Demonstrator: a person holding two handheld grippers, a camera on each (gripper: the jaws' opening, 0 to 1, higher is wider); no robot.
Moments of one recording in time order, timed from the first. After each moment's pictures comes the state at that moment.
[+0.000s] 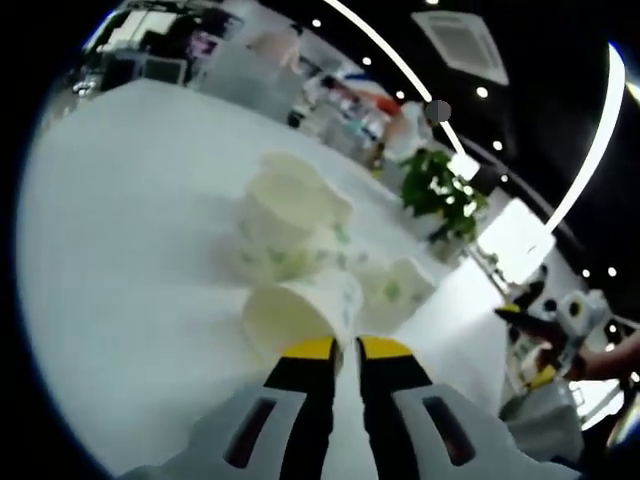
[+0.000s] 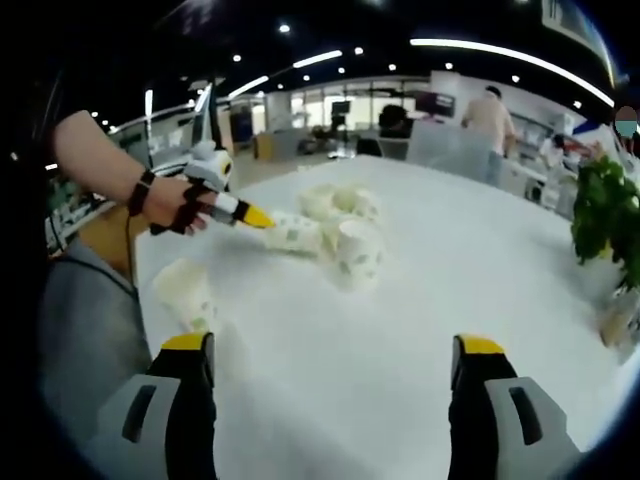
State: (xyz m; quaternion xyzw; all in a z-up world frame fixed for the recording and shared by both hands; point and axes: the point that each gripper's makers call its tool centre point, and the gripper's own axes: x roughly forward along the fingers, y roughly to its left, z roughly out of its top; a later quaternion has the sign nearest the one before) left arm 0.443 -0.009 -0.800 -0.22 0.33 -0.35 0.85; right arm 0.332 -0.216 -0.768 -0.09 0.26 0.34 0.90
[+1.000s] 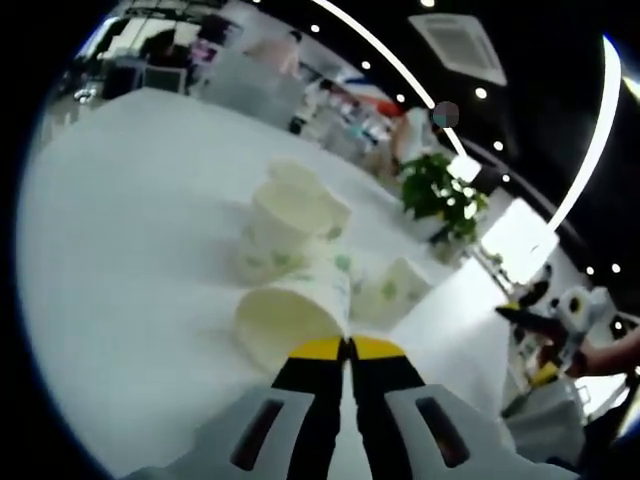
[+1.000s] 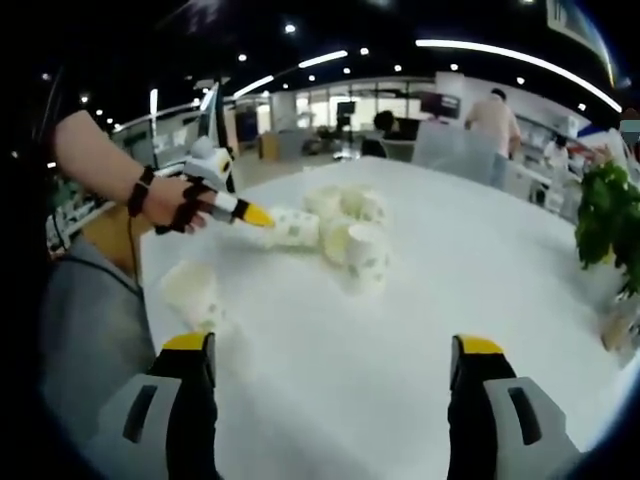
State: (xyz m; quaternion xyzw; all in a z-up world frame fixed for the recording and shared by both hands) left arm 0.430 0.002 -0.792 -0.21 0.32 -0.34 0.86; right arm 0.325 -0.209 -0.765 -0.09 0.26 0.35 0.90
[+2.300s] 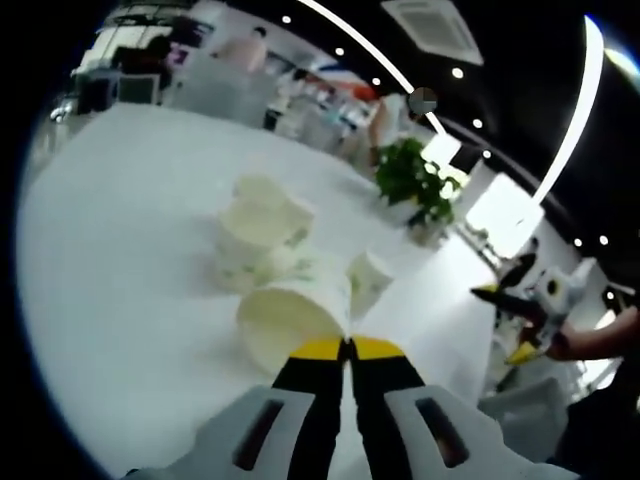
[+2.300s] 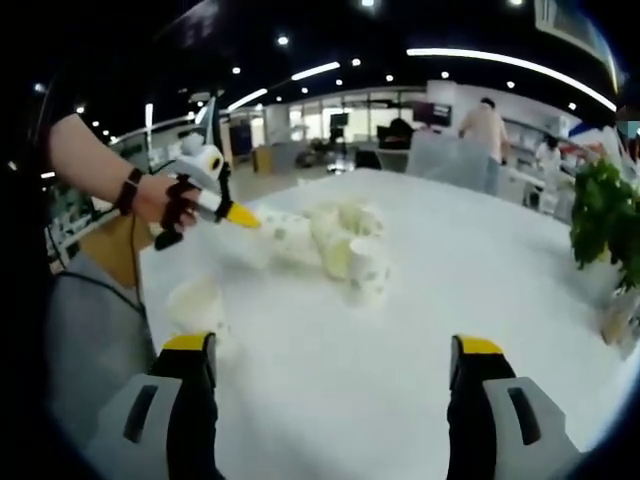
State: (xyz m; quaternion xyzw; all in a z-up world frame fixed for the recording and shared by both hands) left arm 0.404 0.000 -0.758 -0.16 0.33 -0.40 0.84; right arm 0.326 -0.201 -0.755 -0.07 0.24 0.34 0.91
